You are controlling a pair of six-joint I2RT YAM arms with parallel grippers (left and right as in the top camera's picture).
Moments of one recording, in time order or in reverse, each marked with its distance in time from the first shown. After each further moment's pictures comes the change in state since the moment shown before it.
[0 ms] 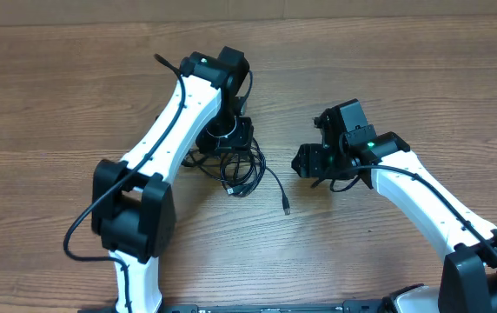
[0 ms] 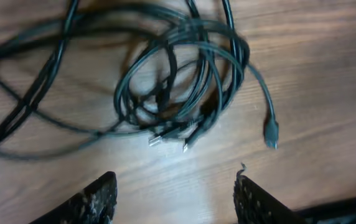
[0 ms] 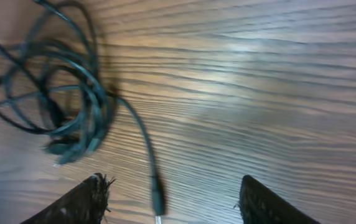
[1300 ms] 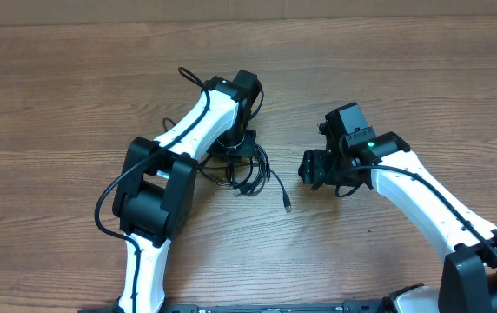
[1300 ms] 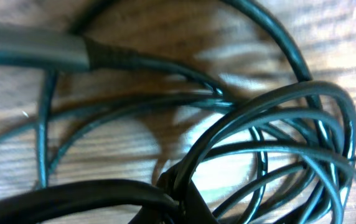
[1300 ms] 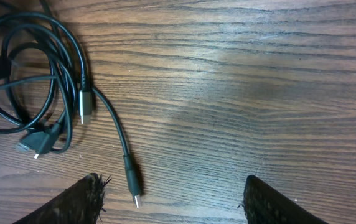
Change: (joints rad) left arm -0.036 0.137 -0.133 0.266 -0.143 0.004; right arm 0.000 0.000 0.000 -0.082 0.060 0.001
